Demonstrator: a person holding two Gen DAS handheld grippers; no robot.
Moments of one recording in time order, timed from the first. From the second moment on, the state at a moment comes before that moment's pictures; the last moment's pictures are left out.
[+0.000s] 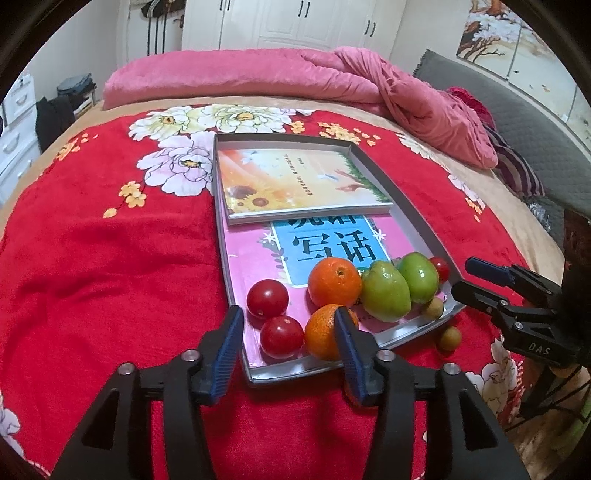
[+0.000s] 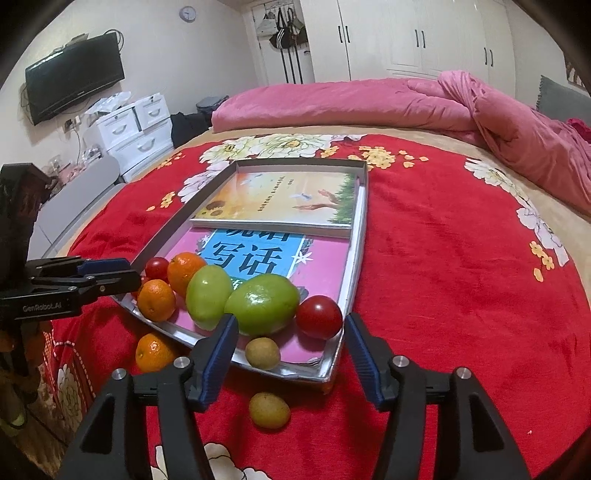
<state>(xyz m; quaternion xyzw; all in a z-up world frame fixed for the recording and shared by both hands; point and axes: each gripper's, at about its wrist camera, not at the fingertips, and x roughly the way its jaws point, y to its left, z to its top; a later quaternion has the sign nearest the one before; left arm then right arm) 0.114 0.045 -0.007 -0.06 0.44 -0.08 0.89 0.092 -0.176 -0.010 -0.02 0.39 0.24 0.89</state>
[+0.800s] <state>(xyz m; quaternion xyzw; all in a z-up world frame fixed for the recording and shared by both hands) 0.097 0.051 0.023 -0.08 0.40 -0.09 0.91 0.081 -0.191 0.014 0.00 0.35 0.23 0.91</state>
